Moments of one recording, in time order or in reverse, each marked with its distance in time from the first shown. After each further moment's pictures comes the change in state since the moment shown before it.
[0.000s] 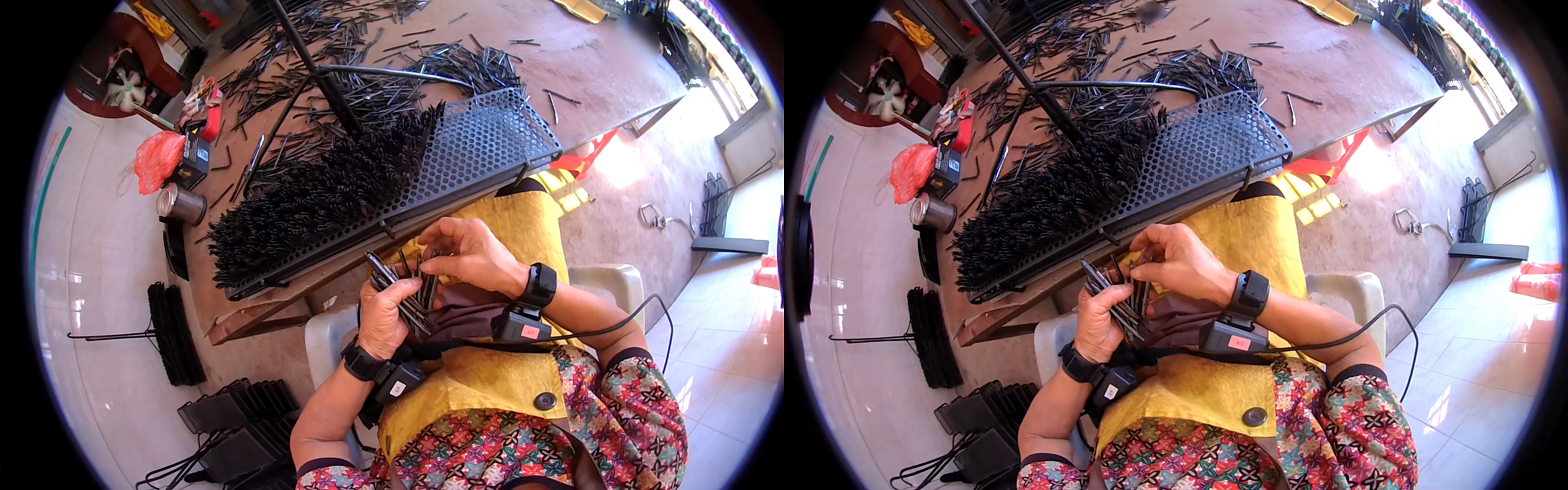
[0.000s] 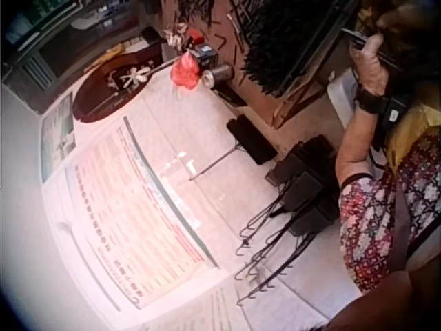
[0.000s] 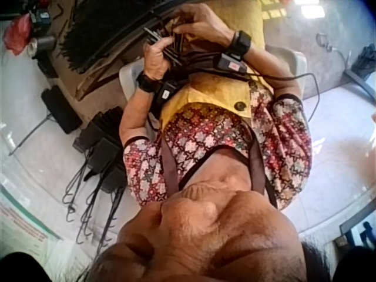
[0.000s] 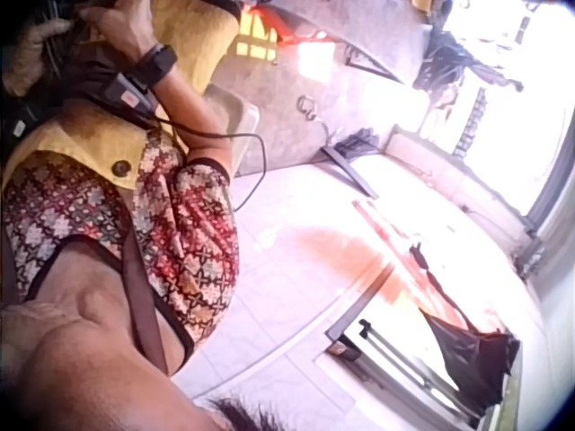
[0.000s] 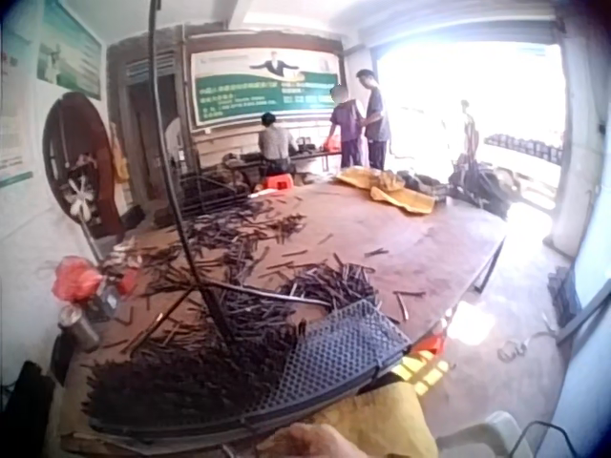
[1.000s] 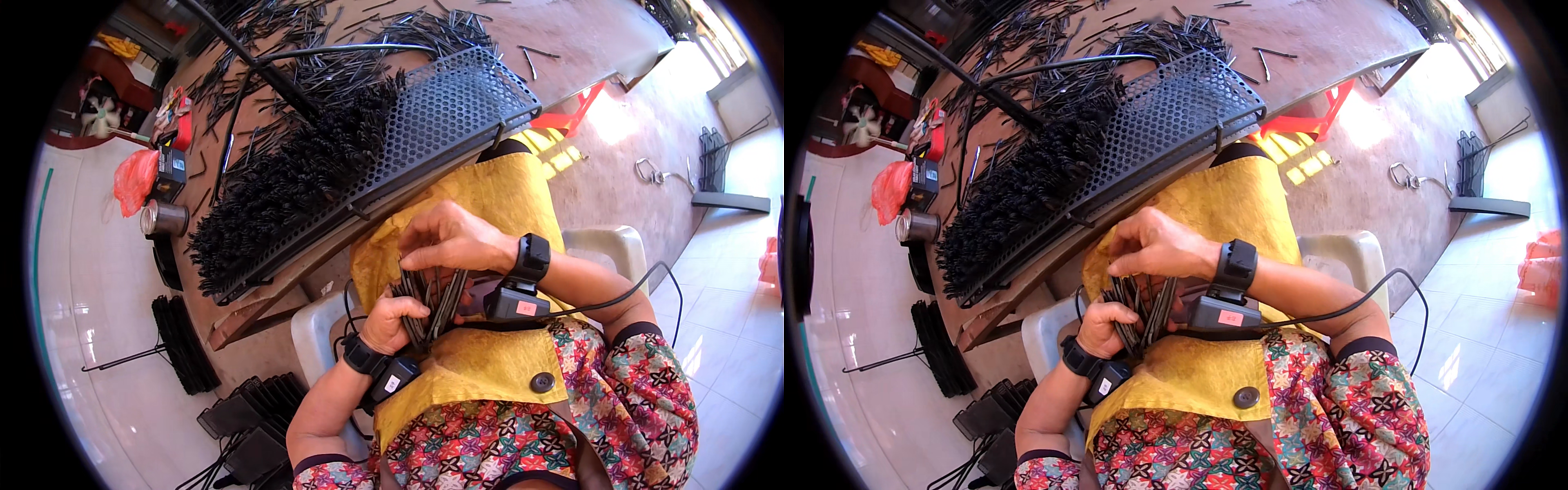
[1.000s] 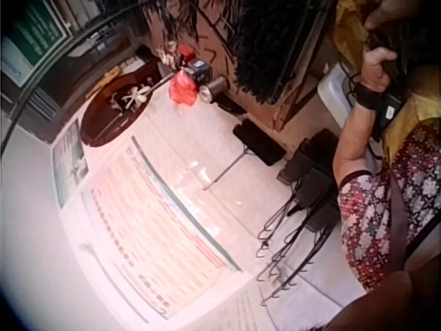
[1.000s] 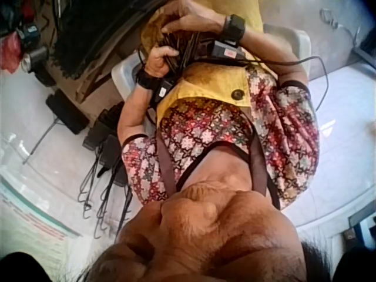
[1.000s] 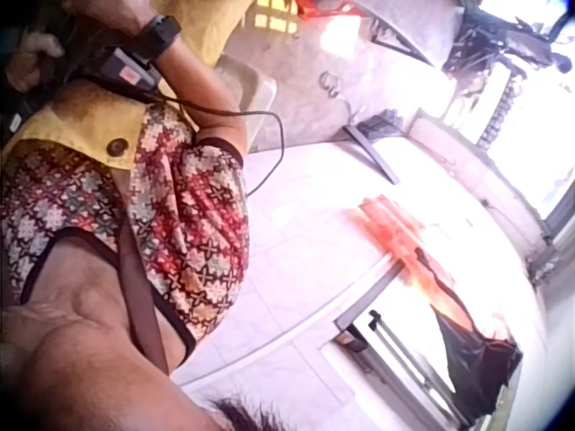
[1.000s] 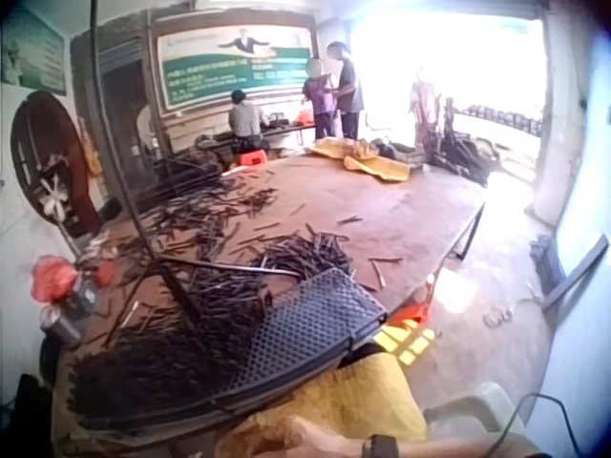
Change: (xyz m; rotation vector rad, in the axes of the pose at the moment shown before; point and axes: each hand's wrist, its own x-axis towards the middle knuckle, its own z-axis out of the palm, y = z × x) left_hand -0.004 -0.028 -0.006 -0.109 -0.401 -0.478; right_hand -0.010 -0.001 -0.012 -0.033 -0.153 0.062
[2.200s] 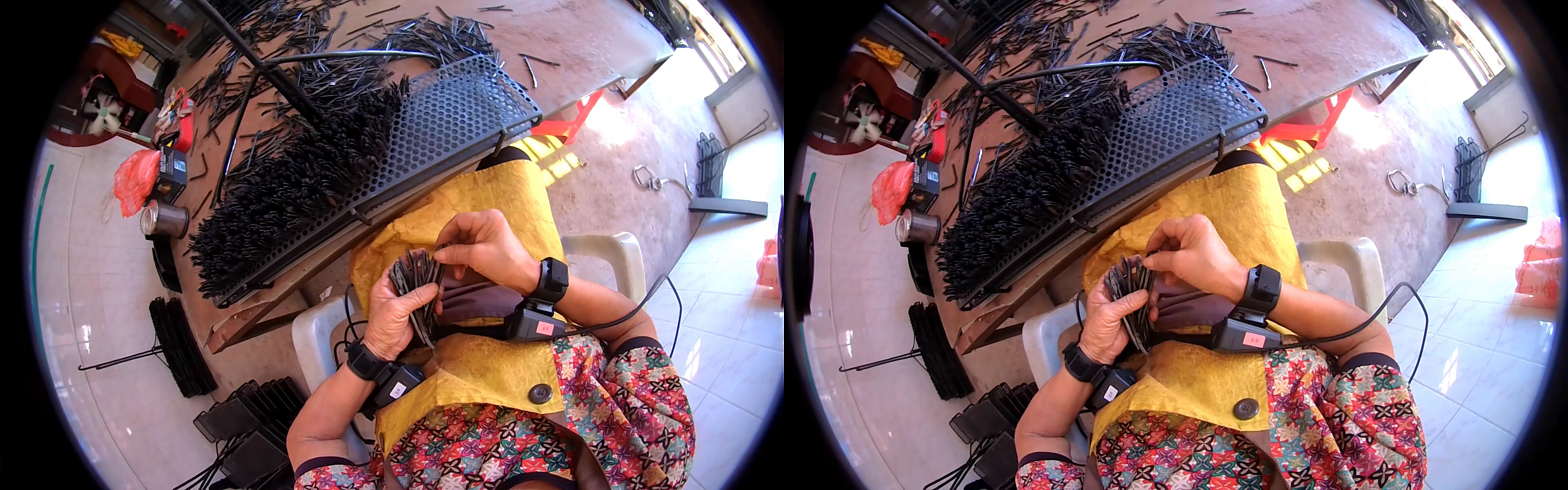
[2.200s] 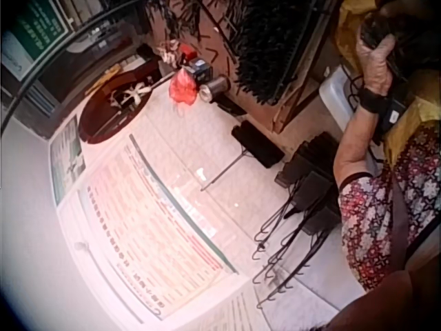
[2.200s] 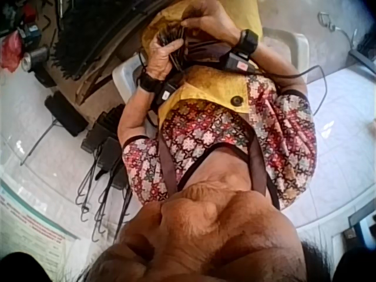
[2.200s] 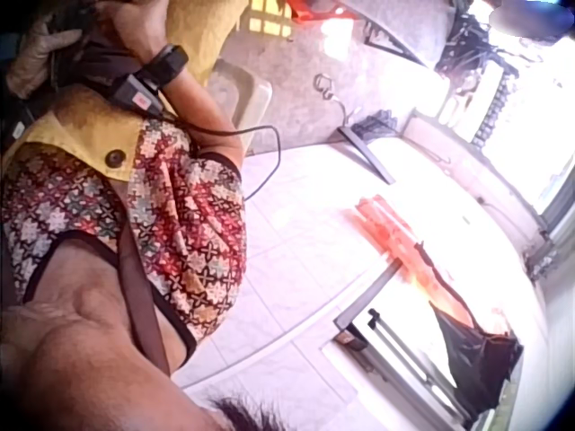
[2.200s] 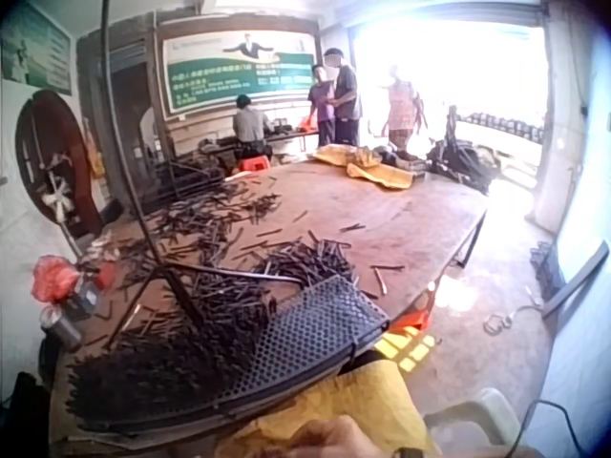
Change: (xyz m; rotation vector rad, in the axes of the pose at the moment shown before) left_hand 0.006 -0.004 0.003 0.152 0.327 0.308; right_hand -0.027 0.017 -0.001 0.186 0.311 0.088
